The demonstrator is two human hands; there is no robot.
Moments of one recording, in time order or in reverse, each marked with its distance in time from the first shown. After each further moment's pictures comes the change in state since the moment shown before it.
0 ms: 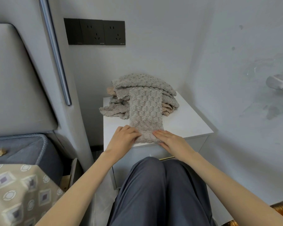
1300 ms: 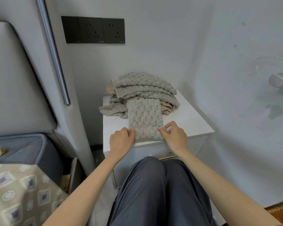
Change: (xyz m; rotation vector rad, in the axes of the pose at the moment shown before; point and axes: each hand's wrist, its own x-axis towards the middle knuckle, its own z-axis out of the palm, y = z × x) left_hand 0.009 0.010 0.015 -0.196 0.019 -0.664; right_hand 0.022 -0.012 0.002 0.278 0.284 0.712
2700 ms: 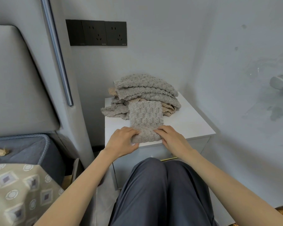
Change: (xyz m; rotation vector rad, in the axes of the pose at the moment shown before) left_hand 0.003 -0.013 -0.021 0.182 -0.135 0.486; right_hand -0.001 0.007 -0.012 -0.317 -0.237 -0.660
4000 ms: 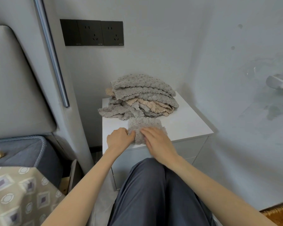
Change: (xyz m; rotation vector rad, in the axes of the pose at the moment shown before) left_hand 0.019 0.011 0.007 -0.192 0.017 -0.586; right_hand 0.007 -0.051 0.013 -0.007 0.331 -0.093
